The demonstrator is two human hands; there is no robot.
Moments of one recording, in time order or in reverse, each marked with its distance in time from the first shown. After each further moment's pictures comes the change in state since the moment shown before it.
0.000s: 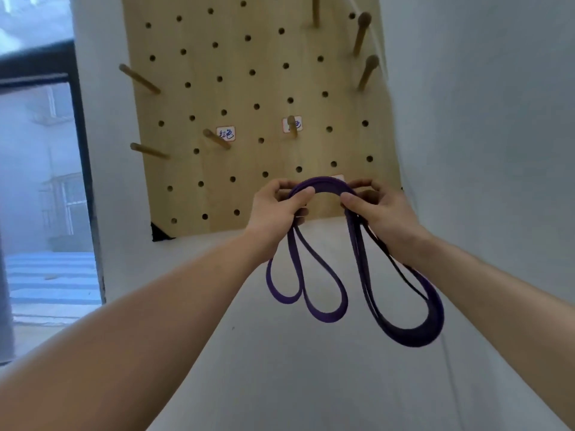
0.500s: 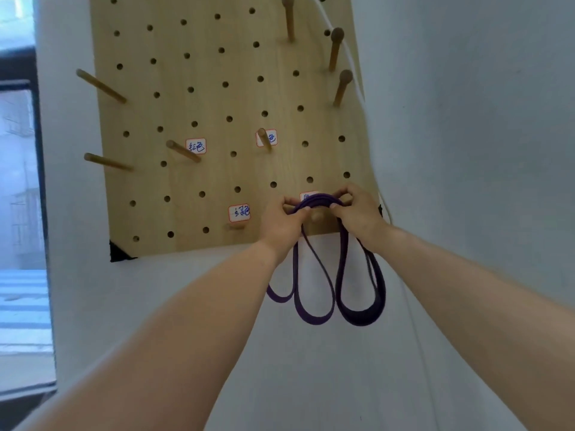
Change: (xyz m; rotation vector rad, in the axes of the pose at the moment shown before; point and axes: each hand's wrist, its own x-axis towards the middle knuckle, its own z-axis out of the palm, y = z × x) left_hand 0.073 -0.051 0.068 0.186 0.097 0.060; right_hand 0.093 0.048 -0.017 -0.360 0.132 0.033
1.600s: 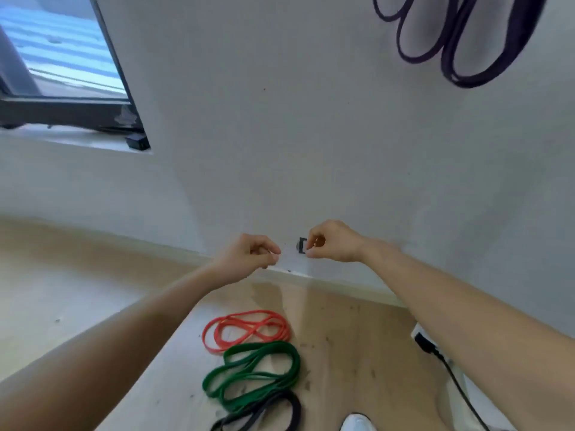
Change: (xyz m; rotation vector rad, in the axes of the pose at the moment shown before) left_hand -0.402 -0.253 -0.183 0.304 -0.555 -0.650; right_hand -0.374 0.195 0.152 -0.451 -1.246 0.188
